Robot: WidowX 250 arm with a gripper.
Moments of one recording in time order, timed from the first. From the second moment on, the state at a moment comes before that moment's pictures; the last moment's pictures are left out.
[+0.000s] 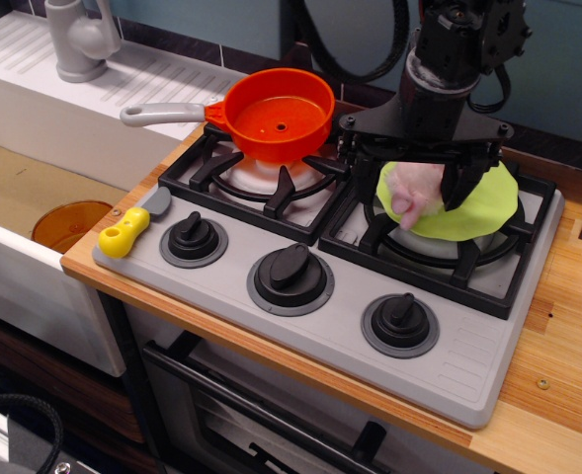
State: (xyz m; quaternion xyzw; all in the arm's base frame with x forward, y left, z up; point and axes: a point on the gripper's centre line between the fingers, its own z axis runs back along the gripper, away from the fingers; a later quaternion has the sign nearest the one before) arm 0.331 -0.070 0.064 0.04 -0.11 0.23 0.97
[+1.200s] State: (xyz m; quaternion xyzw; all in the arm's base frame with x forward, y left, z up) arm 0.310 -0.066 0.102 0.11 -0.04 0.21 0.97
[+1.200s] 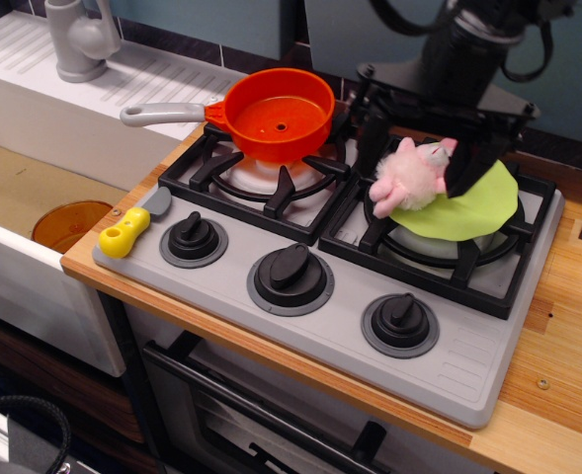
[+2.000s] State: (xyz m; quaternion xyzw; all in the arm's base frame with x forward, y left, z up) arm 0.289 0.048 0.098 0.06 -0.12 0.10 0.99
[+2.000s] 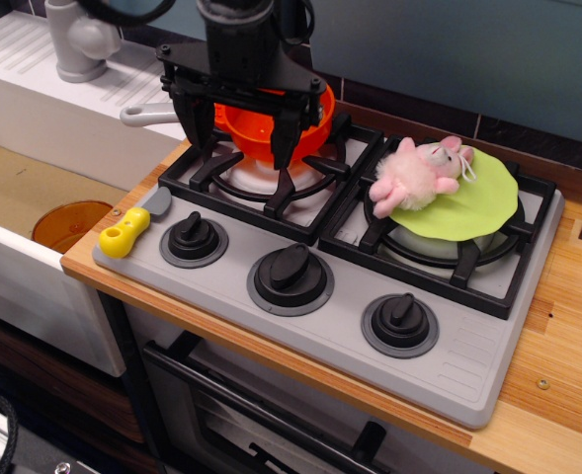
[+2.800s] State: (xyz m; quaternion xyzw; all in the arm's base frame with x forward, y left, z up) arm 0.286 0.105 0.079 0.06 -0.17 0.09 0.98
